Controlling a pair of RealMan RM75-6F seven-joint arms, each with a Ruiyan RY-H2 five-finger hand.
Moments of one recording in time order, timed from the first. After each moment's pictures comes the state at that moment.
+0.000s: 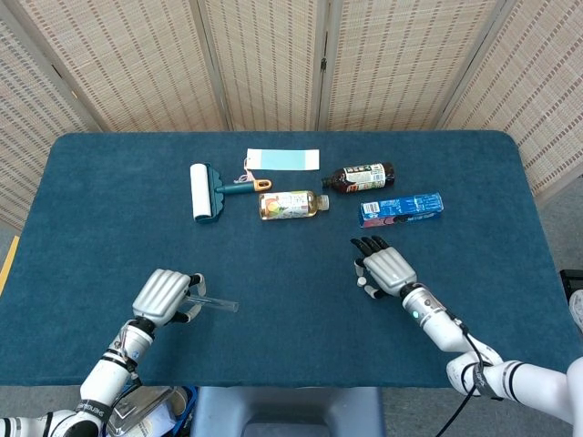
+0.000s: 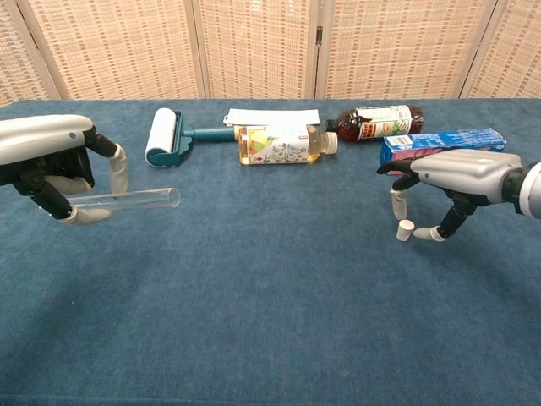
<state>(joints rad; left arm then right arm) -0.62 -1.29 -0.08 -1.94 1.06 1.13 0.48 0.70 -1.47 0.06 -1.33 -1.28 0.78 -0.17</state>
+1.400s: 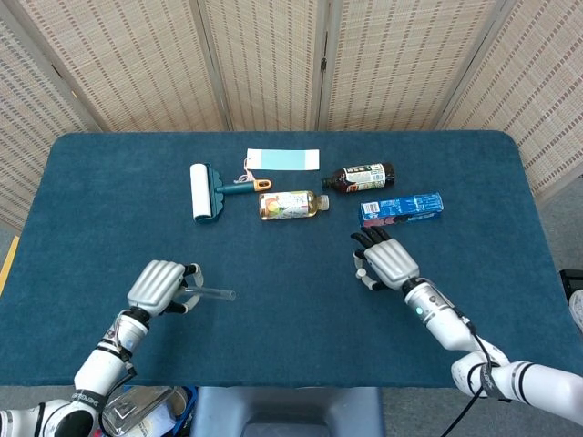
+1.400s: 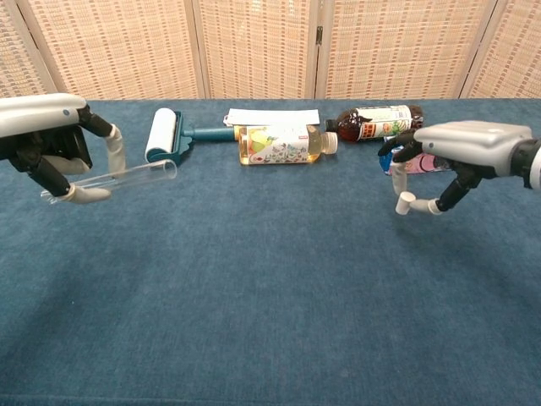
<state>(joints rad) -0.64 -1.23 -0.13 -1.93 1.04 1.05 0.35 0.70 -1.38 0.10 -1.44 -1.29 0.85 -0.14</state>
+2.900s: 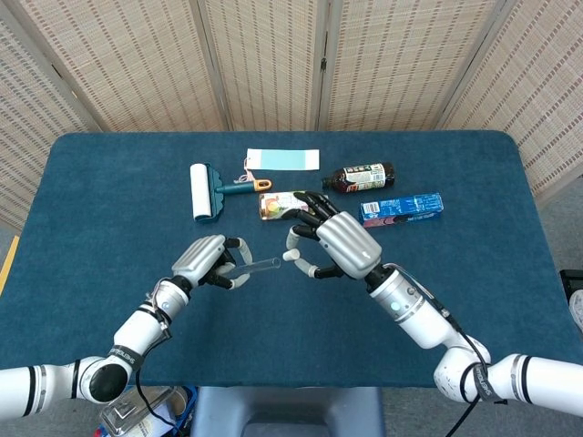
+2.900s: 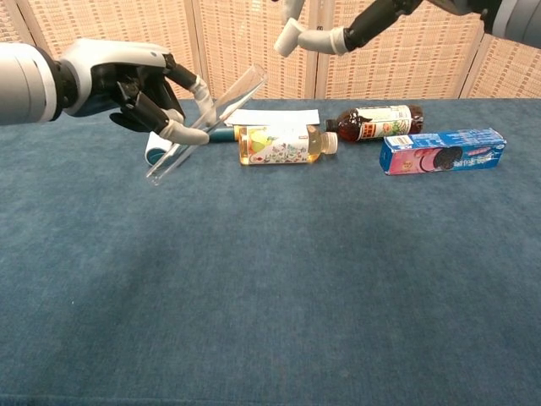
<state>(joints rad) -0.86 -1.27 -0.30 -1.89 0.77 0.86 0.07 0.79 -1.28 0.28 -1.79 -1.41 1.02 0.08</state>
